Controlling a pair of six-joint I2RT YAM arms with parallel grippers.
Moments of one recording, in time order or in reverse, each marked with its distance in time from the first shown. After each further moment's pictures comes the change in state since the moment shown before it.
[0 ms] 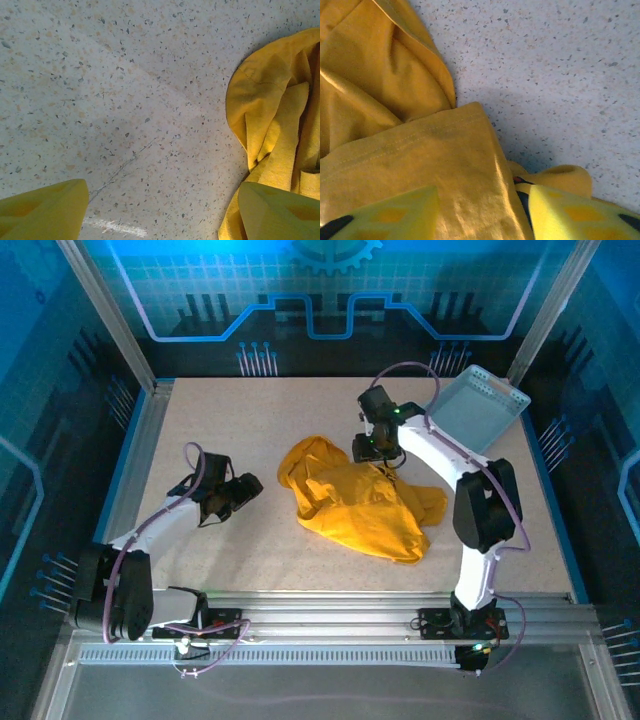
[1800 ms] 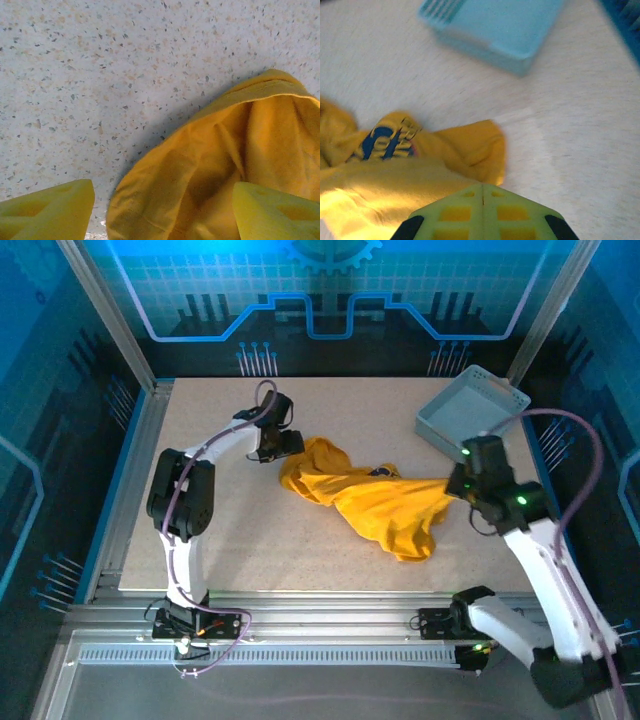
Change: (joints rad) left arm -0.195 0.707 0.848 -0.291 -0.170 0.230; right arm -0.225 -1.013 -0.488 -0.172 0.314 0.220
